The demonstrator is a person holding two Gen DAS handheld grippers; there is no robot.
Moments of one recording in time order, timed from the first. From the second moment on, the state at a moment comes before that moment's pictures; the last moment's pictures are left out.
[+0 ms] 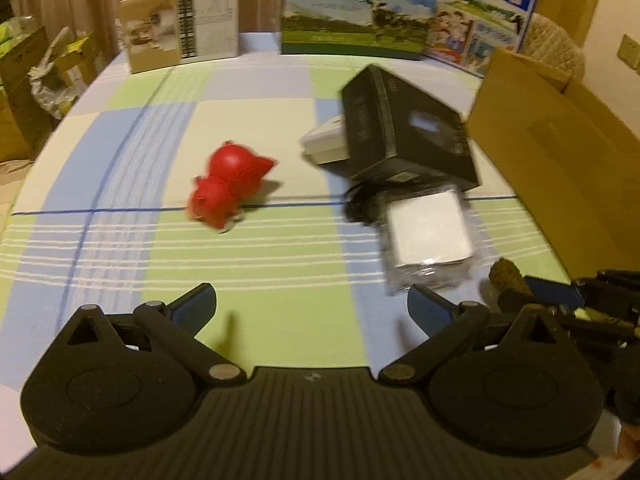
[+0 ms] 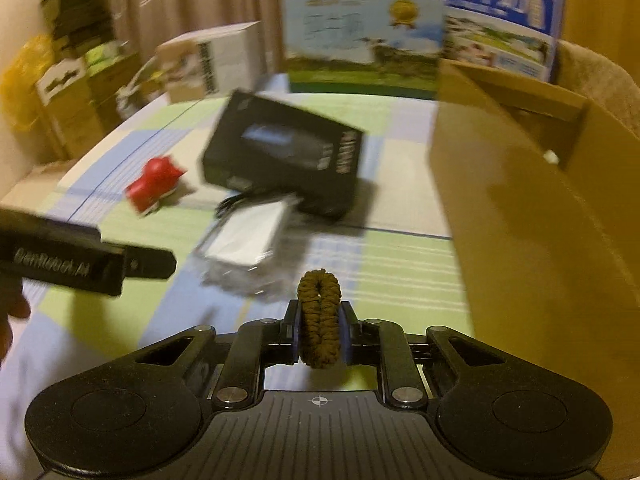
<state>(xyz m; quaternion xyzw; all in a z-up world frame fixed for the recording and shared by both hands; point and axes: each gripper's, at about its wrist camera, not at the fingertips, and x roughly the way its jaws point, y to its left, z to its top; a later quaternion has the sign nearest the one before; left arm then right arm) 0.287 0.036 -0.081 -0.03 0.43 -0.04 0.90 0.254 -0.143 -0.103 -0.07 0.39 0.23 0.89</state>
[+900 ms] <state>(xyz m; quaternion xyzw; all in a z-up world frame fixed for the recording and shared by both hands) 0.345 -0.019 -0.107 -0.07 0.45 -0.10 0.88 0.266 -0.162 -0.106 -0.04 0.41 0.21 0.89</state>
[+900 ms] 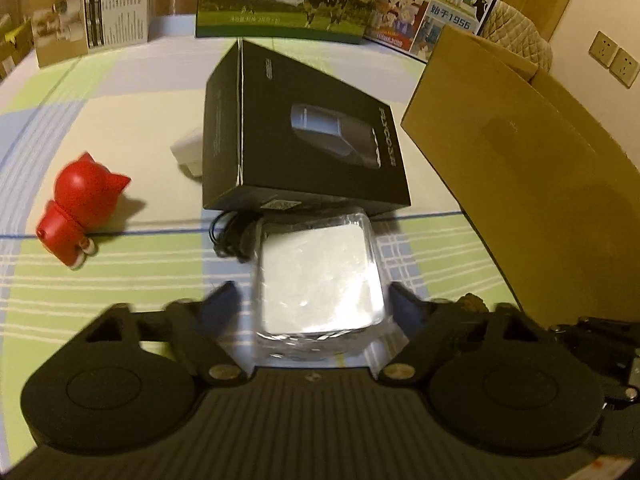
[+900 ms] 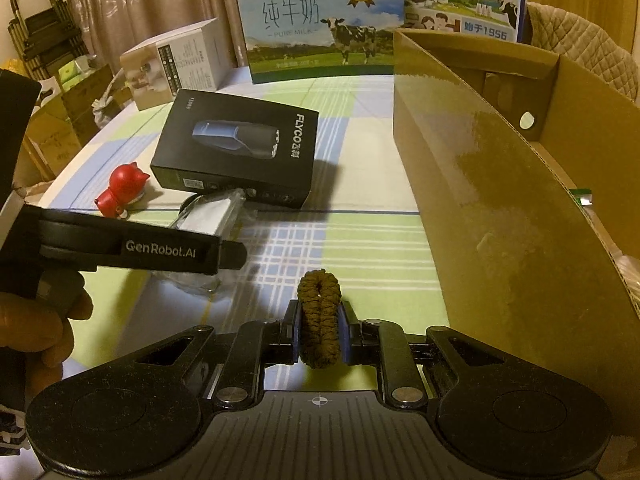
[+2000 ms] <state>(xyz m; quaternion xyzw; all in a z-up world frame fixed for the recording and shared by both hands) 0.178 -0.019 -0.050 -0.10 0.44 -0.04 0.89 0.153 -0.200 -0.063 0.00 0.38 0.21 0.90</state>
